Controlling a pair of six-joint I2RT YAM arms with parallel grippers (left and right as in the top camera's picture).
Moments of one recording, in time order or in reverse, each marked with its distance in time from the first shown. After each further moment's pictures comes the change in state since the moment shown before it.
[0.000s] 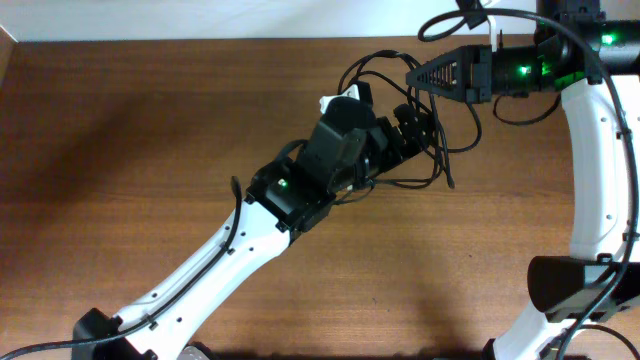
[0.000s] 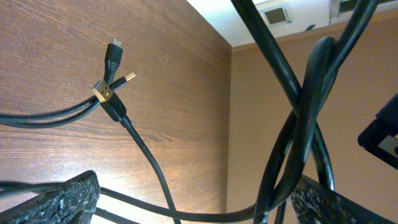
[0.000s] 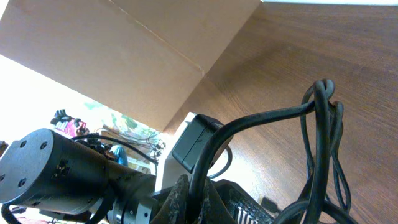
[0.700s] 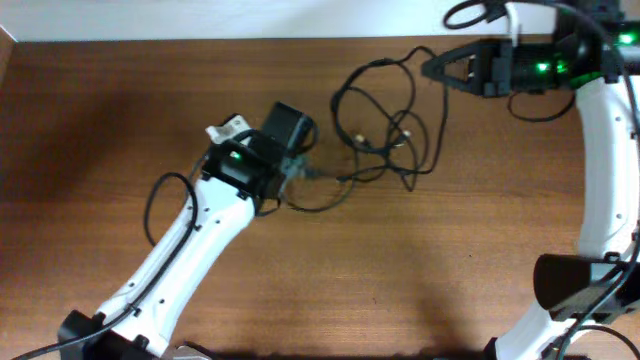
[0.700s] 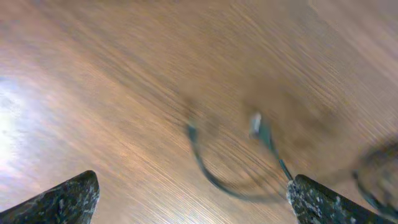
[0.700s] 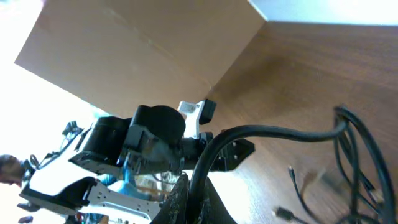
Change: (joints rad) left arm 0.251 0.002 0.010 -0.764 -0.558 0.057; right arm -0.082 0.000 0.000 0.015 -0.092 0.003
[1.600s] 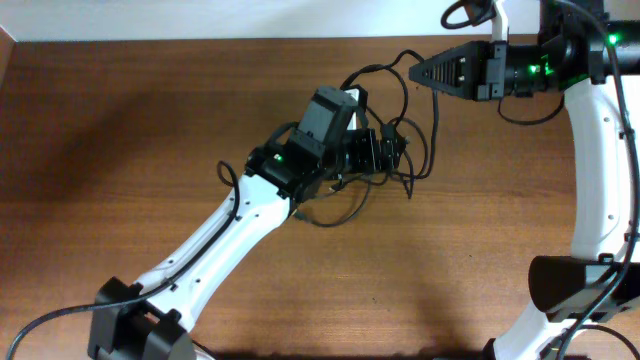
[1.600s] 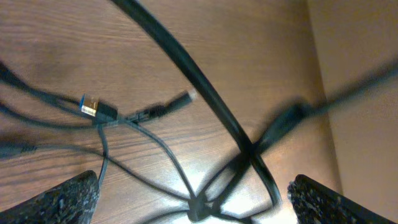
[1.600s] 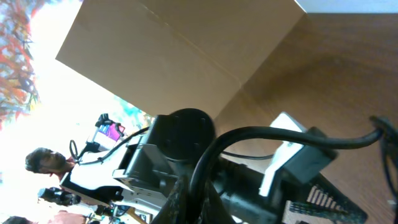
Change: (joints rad) left arm -0.127 0.101 -0.002 0.597 0.636 0.442; right arm 0.070 0.000 0.000 -0.032 -0.084 0.000
